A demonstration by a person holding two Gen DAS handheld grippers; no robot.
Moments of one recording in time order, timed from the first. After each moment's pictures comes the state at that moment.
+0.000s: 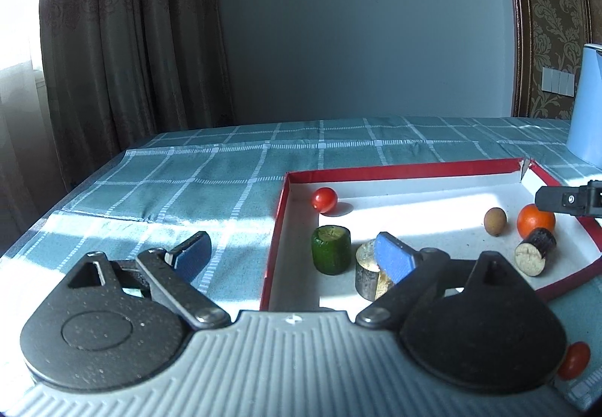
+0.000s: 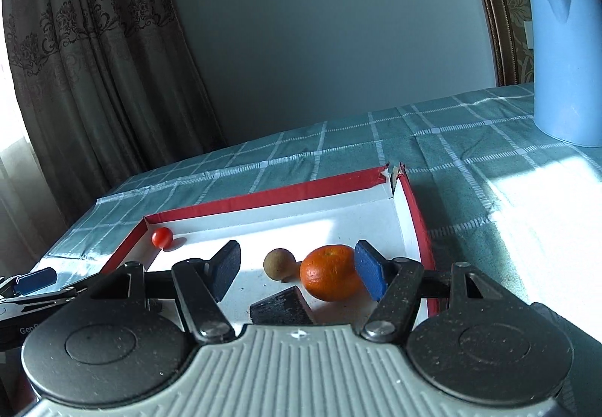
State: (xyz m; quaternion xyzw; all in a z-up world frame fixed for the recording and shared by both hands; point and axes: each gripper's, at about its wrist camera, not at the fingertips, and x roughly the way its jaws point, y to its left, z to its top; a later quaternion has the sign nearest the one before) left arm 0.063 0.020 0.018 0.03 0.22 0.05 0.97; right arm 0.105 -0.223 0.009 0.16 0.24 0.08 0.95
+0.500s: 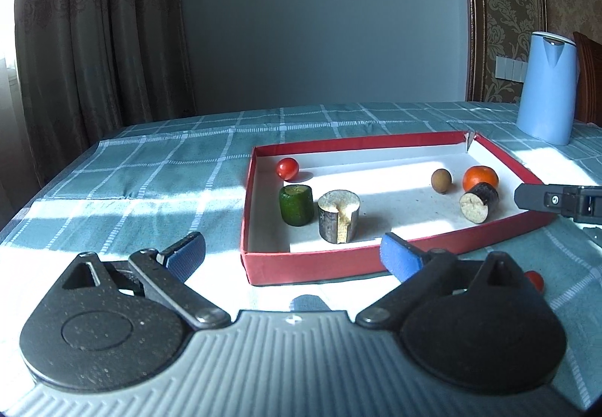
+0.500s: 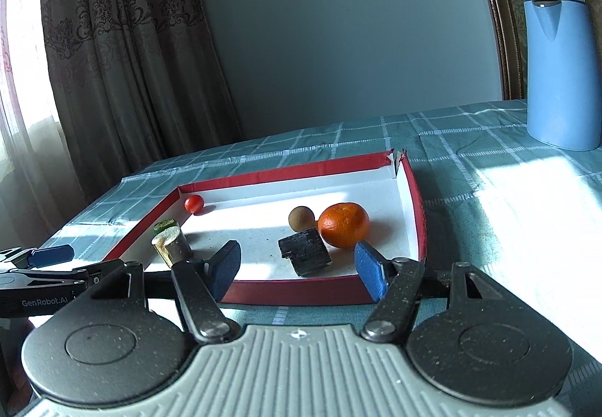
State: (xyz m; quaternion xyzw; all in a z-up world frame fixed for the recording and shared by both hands) left arm 0.017 0.021 0.012 0.04 0.23 -0.03 0.97; right arm 0.037 -0.214 0.004 0.12 0.22 0.10 0.96
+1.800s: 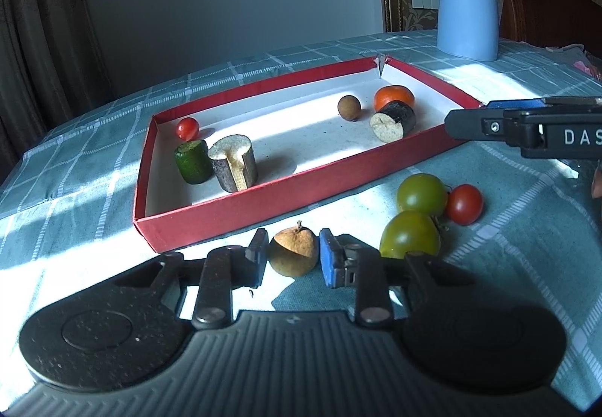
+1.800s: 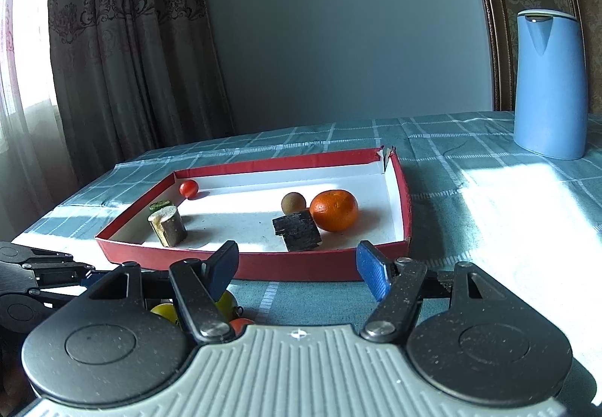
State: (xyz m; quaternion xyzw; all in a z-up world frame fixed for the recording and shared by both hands) left arm 0.018 -0.019 -0.011 0.12 0.30 -0.13 0.94; right arm 0.015 -0.210 -0.002 0.09 0.21 0.09 0.97
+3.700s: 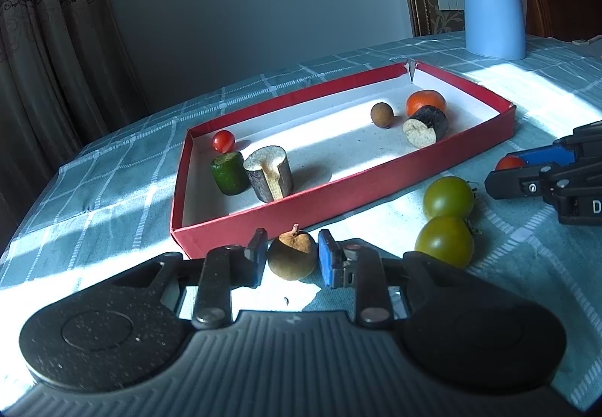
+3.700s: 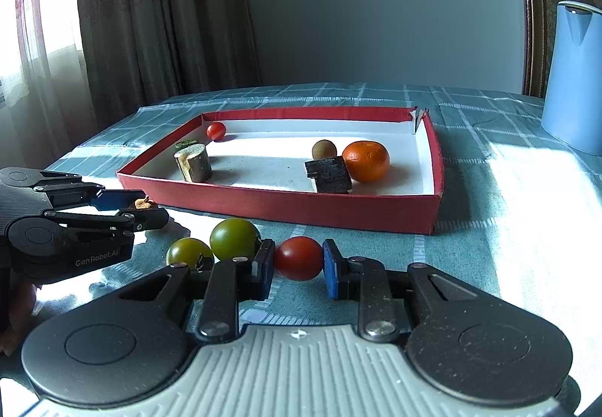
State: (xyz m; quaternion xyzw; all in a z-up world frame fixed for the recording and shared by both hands) left arm 0.017 -0.019 -0.011 0.15 0.27 -0.08 0.95; right arm 0.011 -0.194 -0.012 0.04 0.27 0.13 0.95
